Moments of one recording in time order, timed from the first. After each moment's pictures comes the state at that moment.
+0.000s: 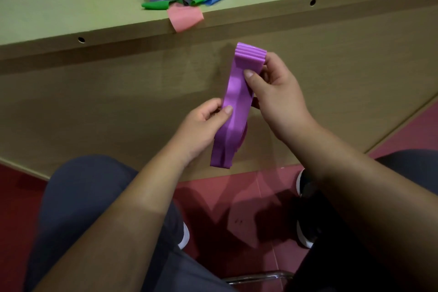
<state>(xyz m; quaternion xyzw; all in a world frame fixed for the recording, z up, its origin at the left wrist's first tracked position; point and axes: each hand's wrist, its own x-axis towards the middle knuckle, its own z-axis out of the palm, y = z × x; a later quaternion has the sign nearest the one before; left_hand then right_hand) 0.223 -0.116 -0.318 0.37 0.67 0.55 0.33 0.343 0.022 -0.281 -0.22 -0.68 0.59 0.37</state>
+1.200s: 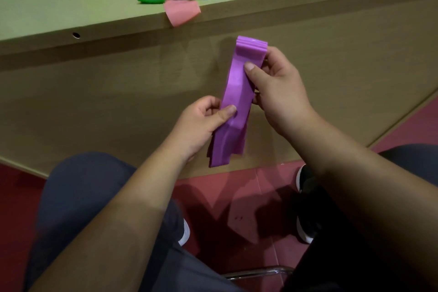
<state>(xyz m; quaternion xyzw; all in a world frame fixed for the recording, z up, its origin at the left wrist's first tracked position) 0.223 -0.112 -0.323 0.31 0.65 0.60 0.36 0.341 0.024 -0.281 -0.22 -0.63 0.64 0.37</state>
